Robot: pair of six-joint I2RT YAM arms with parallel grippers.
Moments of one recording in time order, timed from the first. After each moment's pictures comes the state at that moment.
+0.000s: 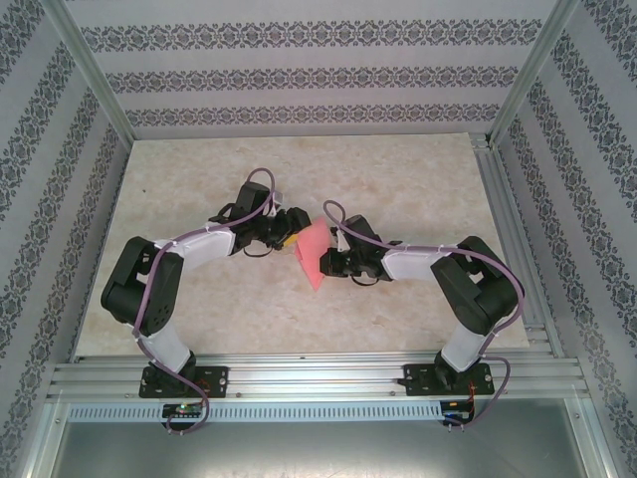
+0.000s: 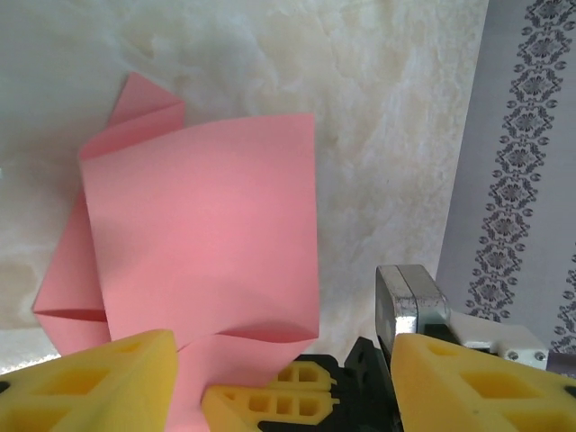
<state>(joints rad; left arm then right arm) -0.44 1.71 0.99 -0.04 0.55 -1.02 0.64 1.73 0.80 0.03 -0.35 0.60</state>
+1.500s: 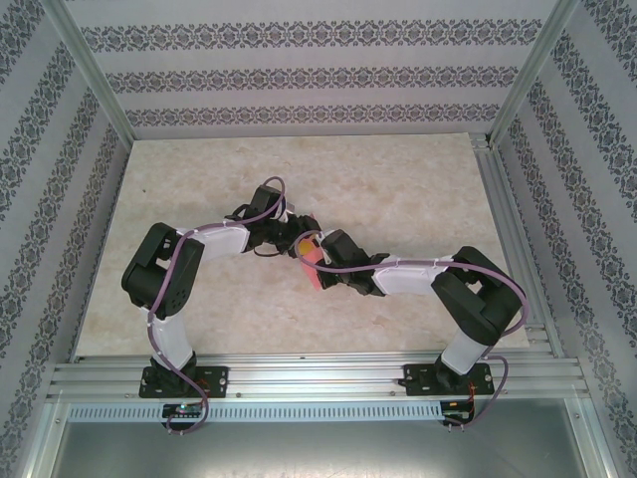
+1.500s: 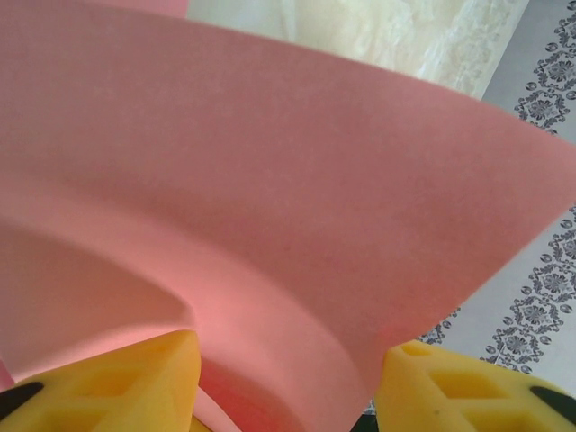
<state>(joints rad) -0.48 1.85 1.05 -0.02 0.67 -1.21 0.81 1.68 0.78 0.03 0.04 0.26</state>
